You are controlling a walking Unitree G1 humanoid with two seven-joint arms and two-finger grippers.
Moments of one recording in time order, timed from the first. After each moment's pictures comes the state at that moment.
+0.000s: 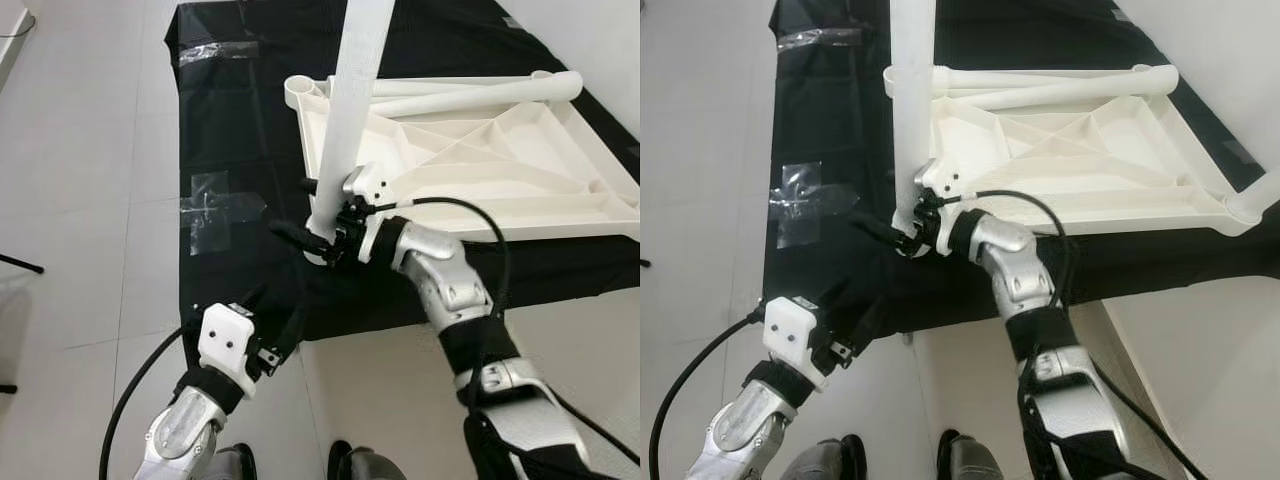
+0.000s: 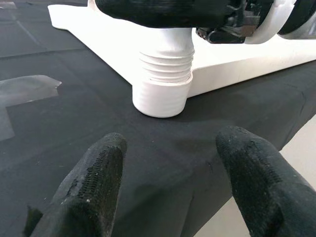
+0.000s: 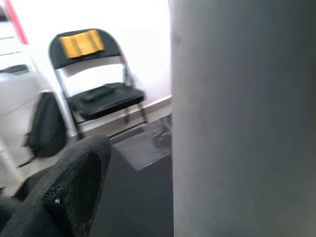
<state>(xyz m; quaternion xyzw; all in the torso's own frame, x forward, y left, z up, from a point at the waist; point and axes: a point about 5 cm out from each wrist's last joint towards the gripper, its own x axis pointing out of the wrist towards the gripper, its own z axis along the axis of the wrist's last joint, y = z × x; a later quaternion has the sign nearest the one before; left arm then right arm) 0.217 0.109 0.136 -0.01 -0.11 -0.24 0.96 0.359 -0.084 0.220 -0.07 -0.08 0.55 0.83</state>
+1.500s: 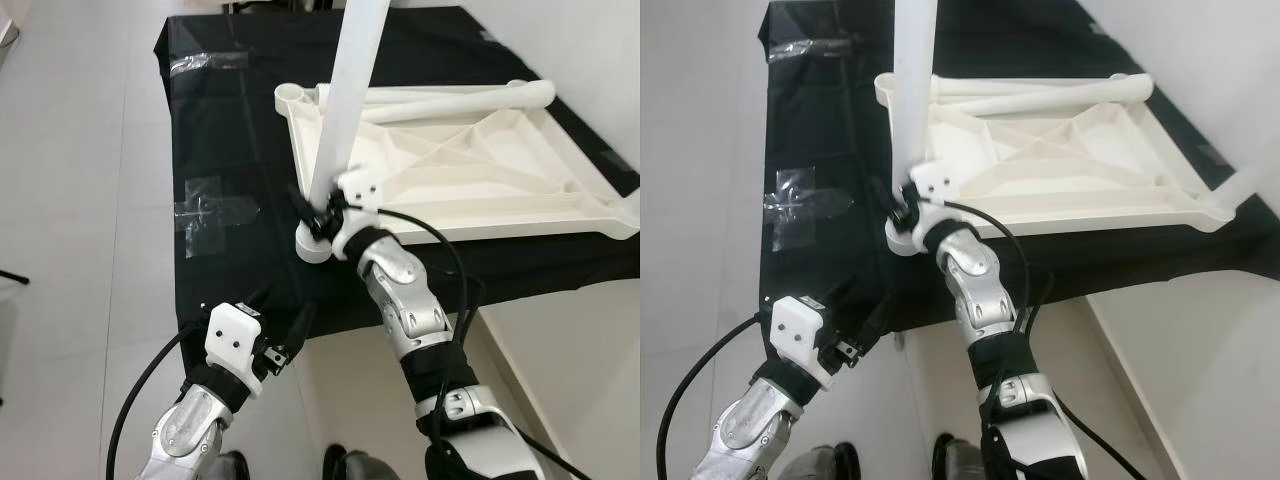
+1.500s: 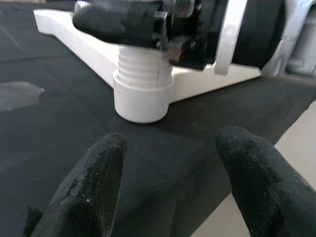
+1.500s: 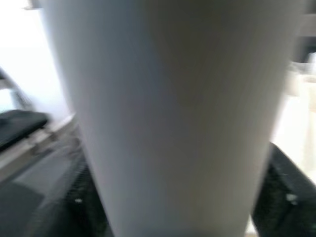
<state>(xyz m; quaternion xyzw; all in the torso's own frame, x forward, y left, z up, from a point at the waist) 0.220 0.105 0.135 -0.01 -0.11 -0.25 0.96 0.357 -0.055 0.196 0.00 -0.10 0.36 0.93</state>
